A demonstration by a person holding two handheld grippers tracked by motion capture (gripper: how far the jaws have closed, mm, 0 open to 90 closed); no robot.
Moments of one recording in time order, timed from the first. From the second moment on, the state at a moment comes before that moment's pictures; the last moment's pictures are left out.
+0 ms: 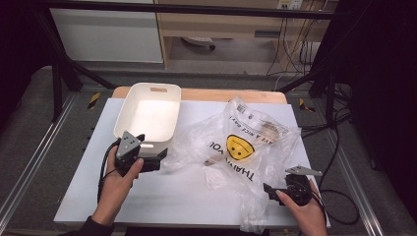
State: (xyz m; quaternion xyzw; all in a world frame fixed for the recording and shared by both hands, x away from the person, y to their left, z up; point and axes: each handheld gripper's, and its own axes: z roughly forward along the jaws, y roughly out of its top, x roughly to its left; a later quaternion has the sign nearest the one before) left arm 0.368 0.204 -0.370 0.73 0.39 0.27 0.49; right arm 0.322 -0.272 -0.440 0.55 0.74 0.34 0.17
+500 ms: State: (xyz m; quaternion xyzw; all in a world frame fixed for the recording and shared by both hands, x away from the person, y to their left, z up) left arm 0.366 0.201 -0.372 0.74 0.38 0.27 0.49; right arm 0.319 -0.239 -0.448 0.50 0.79 0.33 0.12
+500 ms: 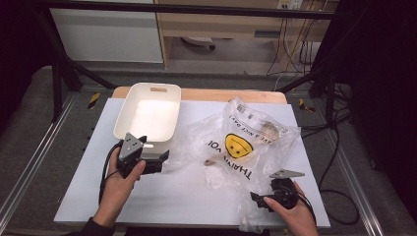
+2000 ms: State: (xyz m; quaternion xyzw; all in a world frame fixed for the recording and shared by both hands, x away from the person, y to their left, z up) left arm 0.364 0.201 -0.368 0.73 0.38 0.27 0.49; right arm 0.311 -0.193 -0.444 0.37 0.86 0.31 0.13
